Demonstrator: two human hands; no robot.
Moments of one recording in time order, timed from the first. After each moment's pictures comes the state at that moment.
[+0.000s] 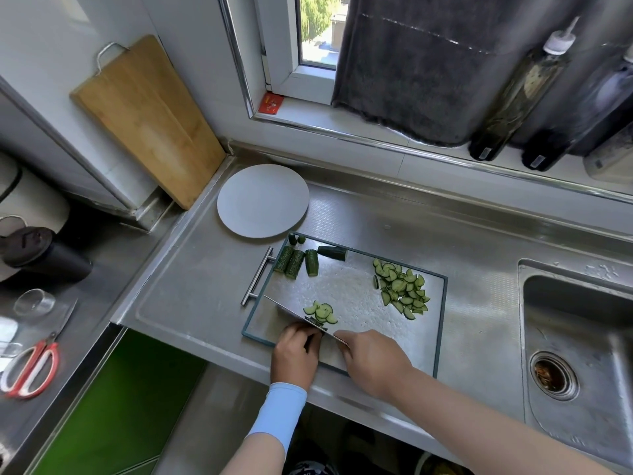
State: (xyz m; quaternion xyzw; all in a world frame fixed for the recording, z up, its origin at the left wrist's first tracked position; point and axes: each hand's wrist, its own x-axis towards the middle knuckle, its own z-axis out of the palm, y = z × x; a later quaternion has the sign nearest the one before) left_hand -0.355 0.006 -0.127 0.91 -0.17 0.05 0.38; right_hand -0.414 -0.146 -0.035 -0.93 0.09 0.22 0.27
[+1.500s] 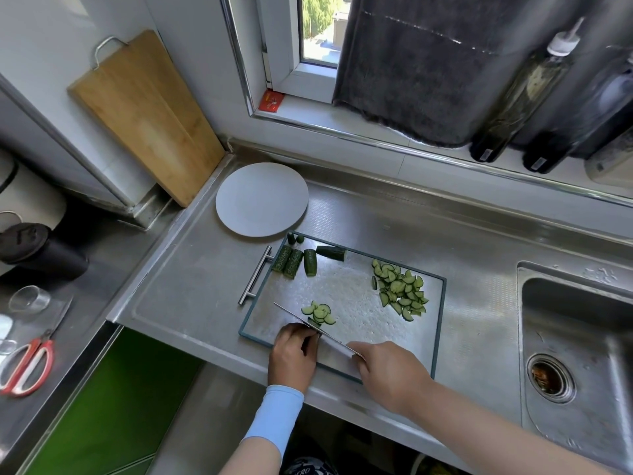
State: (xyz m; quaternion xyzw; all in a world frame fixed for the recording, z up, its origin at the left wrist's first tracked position) left_hand -0.356 0.007 -0.128 0.91 -0.18 0.06 0.37; right_hand -0.436 -0.160 -0.020 -0.93 0.10 0.24 0.26
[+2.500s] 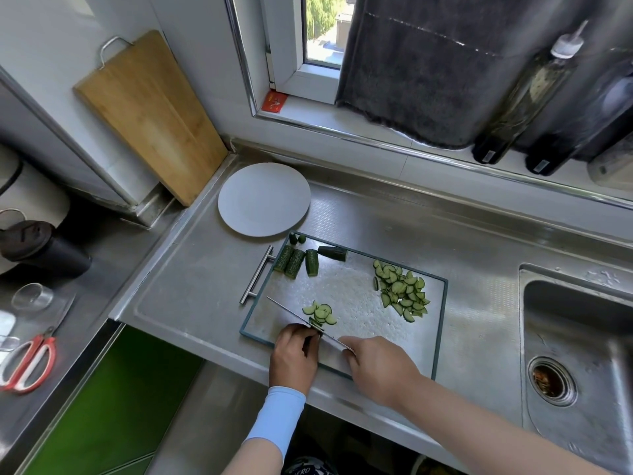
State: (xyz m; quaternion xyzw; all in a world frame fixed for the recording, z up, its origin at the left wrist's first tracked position) left_hand -0.359 0.007 -0.132 0.91 -0.17 0.06 0.38; right_hand -0.423 -0.151 -0.023 -0.93 0.10 0.24 0.27
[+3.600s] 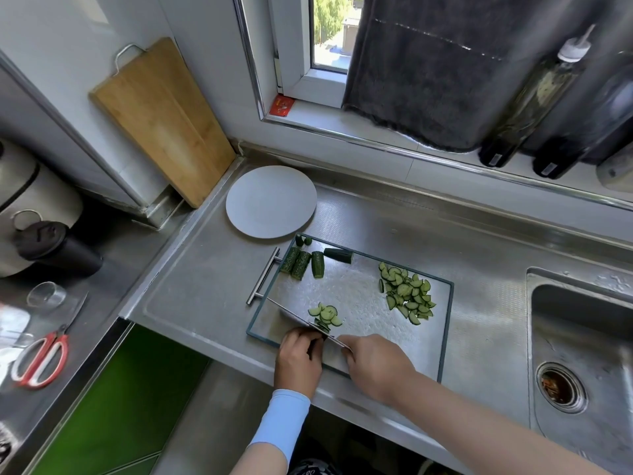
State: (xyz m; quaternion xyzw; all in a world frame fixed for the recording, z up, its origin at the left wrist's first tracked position) left_hand -0.362 0.009 -0.131 0.91 -0.17 0.06 0.38; right_hand -0.412 -0.144 -0.029 -0.93 0.09 0.25 0.27
